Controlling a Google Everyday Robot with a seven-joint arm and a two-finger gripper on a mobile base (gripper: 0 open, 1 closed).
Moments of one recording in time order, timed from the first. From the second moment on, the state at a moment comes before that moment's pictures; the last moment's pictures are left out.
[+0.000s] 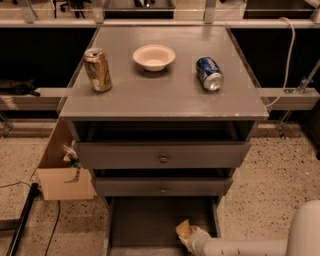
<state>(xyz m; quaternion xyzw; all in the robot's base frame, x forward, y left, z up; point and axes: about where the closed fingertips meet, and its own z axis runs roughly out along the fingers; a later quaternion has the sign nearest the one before) 0.458 -0.123 0.199 -0.30 0.90 0.06 0.32</state>
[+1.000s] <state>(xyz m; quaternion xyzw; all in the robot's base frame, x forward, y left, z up) 0.452 -0.143 0.245 -0.31 0.89 0.10 0.33</state>
